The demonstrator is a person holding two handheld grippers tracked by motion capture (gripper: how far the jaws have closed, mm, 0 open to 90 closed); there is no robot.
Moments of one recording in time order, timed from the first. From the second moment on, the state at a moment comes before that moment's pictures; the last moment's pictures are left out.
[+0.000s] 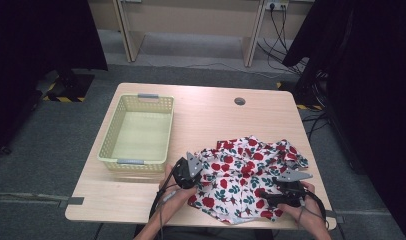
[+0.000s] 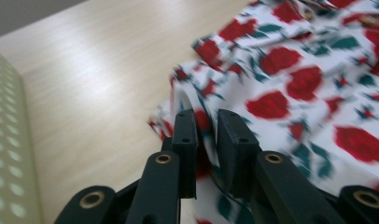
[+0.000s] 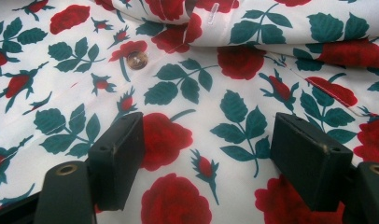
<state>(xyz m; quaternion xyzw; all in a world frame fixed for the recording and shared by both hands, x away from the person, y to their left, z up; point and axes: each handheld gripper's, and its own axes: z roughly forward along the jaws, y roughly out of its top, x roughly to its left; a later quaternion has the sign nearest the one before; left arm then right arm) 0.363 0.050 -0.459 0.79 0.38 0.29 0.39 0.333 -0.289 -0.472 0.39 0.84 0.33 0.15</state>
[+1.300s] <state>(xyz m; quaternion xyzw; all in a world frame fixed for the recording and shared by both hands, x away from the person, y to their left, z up) 0.363 0.041 -0.475 0.78 0.42 0.20 0.42 0.319 -0.254 -0.475 0.39 0.84 0.35 0.15</state>
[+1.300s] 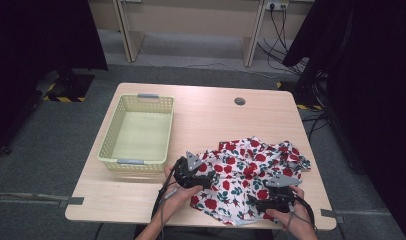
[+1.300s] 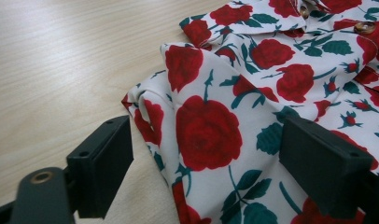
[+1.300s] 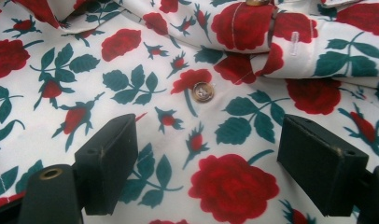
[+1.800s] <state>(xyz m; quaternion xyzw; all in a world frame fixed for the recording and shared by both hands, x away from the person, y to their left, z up) 0.369 0.037 -0.467 0.80 0.34 0.27 0.41 0.302 -0.257 -0.477 0.34 0.86 0.36 0.13</state>
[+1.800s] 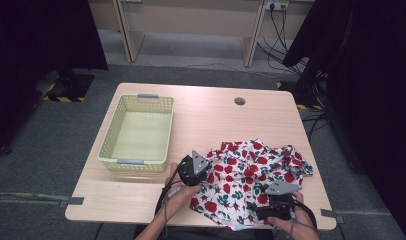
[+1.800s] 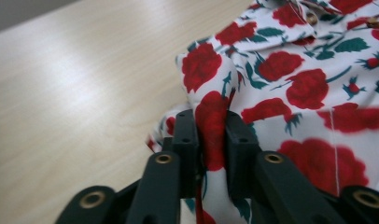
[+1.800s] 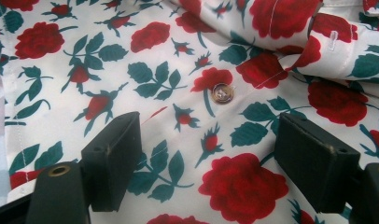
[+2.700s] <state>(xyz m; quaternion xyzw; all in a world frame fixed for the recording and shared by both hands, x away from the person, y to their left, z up) 0.405 0.042 -0.439 0.77 0.39 0.27 0.43 0.291 -0.286 -0.463 0.36 0.84 0.37 0.15</state>
